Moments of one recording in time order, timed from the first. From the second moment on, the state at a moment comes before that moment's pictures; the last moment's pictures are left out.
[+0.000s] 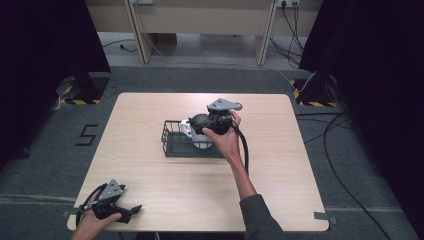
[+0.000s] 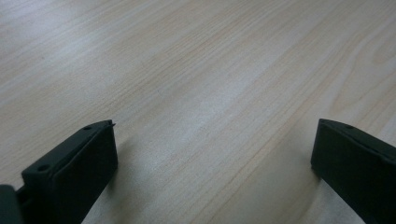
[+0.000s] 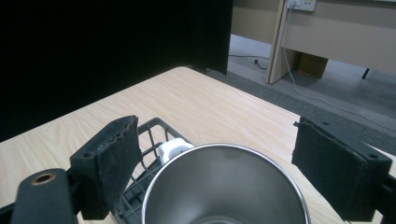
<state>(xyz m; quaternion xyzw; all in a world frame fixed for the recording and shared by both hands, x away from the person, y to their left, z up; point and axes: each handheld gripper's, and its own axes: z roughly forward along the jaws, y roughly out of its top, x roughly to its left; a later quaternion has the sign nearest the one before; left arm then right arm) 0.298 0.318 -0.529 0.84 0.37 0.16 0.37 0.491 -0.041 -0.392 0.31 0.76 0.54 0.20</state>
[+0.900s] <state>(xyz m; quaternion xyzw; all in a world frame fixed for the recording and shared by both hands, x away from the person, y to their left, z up) 0.298 0.318 -0.529 0.84 0.37 0.16 0.37 0.453 -0.073 -0.382 0.31 0.75 0.55 0.20</state>
